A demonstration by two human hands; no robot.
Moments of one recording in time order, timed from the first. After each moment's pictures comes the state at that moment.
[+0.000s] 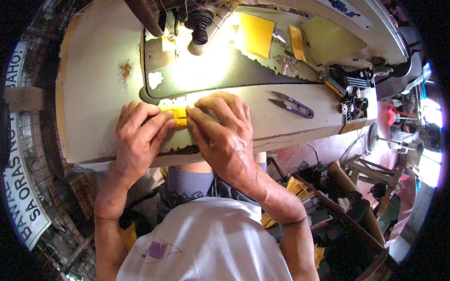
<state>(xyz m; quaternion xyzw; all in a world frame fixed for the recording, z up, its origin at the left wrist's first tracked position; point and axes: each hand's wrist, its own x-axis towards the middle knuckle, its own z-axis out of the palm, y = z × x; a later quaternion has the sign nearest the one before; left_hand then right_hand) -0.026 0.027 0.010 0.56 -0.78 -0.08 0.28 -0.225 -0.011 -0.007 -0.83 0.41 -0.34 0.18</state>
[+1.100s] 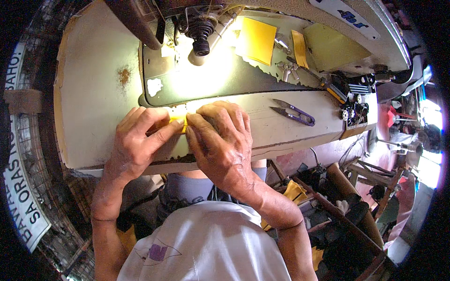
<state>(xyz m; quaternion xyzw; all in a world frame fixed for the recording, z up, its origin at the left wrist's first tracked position) -0.013 0.016 0.017 0.47 -0.84 -0.10 0.26 -0.221 -0.010 -0.010 -0.82 0.42 -0.35 0.16</state>
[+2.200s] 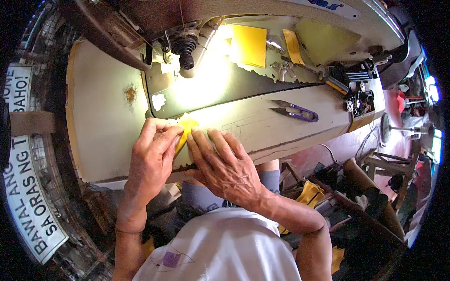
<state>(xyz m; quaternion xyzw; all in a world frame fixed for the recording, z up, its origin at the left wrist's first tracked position) -0.042 0.025 0.024 0.59 -0.72 -0.21 0.29 -0.236 0.026 -0.018 -0.91 0.36 -0.19 0.06</state>
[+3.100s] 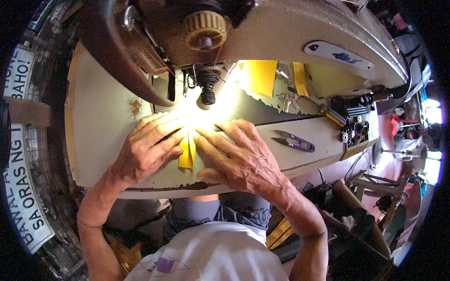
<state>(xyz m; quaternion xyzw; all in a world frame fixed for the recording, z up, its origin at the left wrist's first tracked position) 0.007 -0.020 0.009 0.42 -0.87 -0.09 0.25 -0.254 -0.057 0.011 -0.94 0.26 -0.16 0.13</state>
